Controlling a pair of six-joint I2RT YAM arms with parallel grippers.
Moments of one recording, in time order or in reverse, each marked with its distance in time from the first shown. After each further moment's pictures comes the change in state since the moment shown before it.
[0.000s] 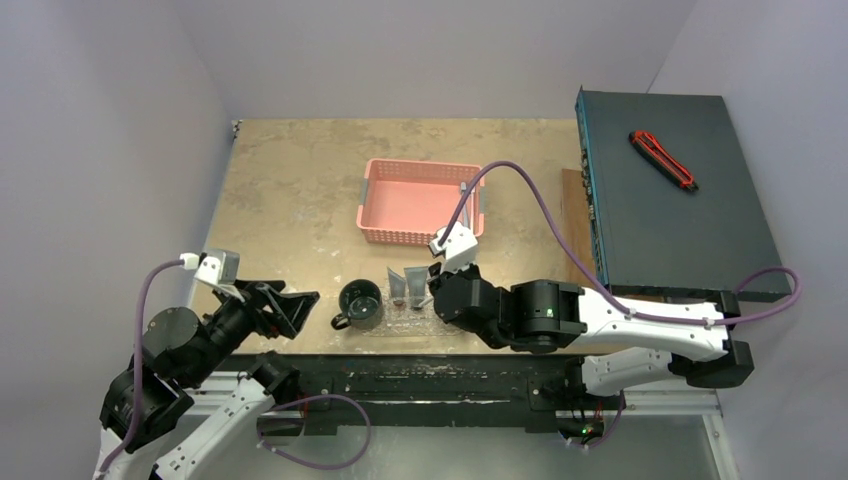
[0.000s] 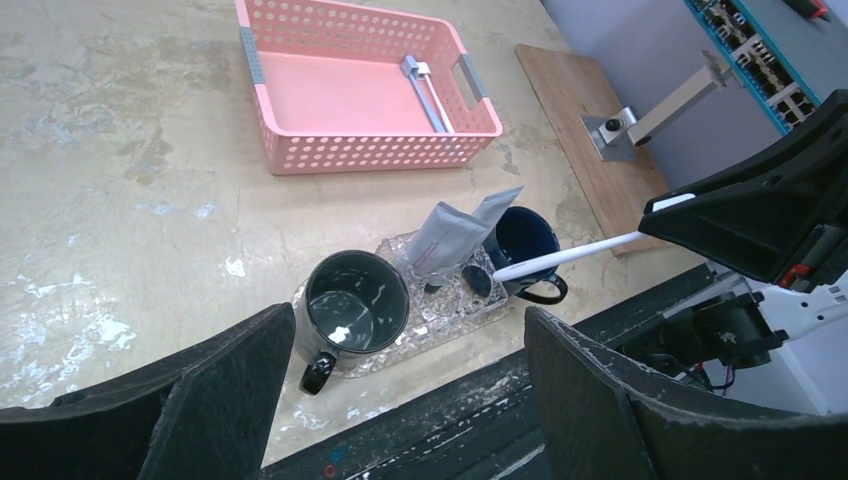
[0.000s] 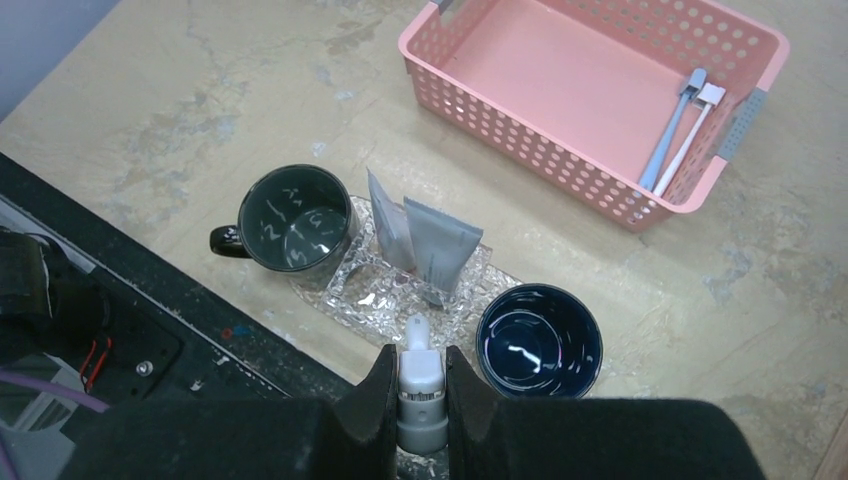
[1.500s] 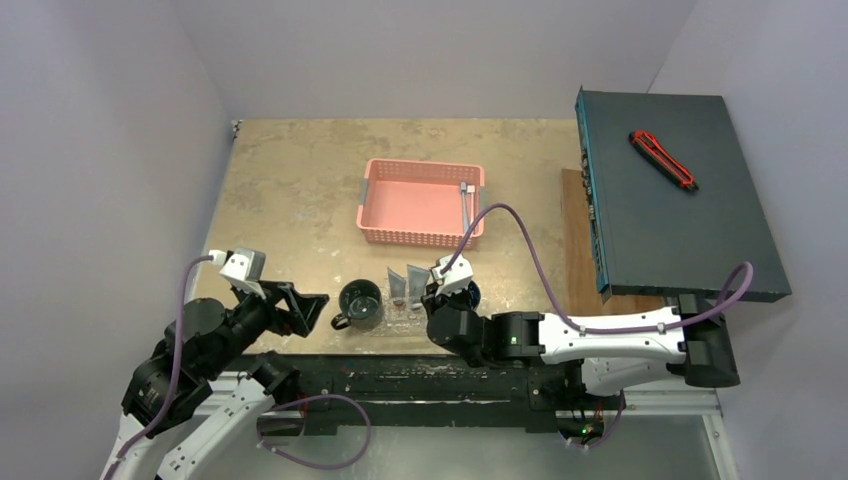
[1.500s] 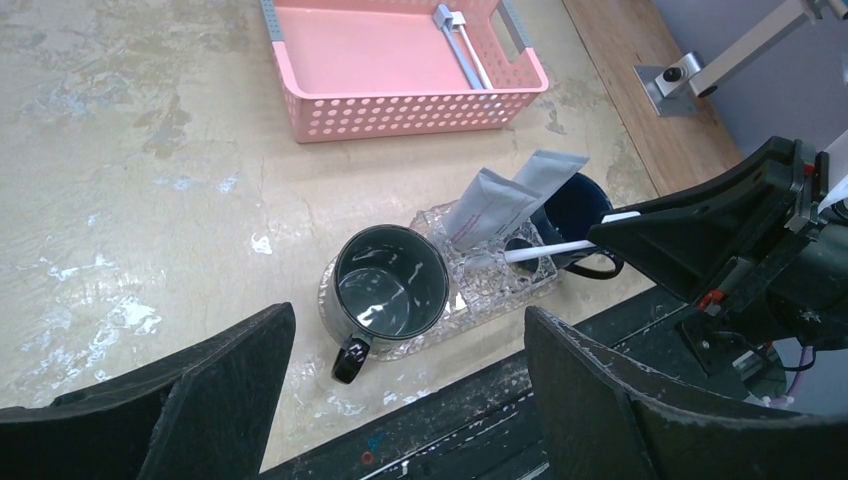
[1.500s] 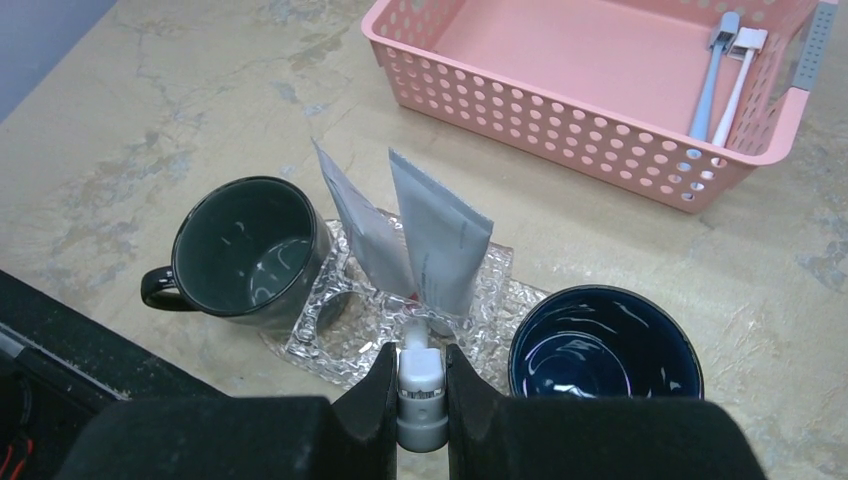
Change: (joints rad) left arm 0.000 0.000 -0.114 0.024 -0.007 0.064; right arm 0.000 0.015 -0.458 0.562 0.127 0.064
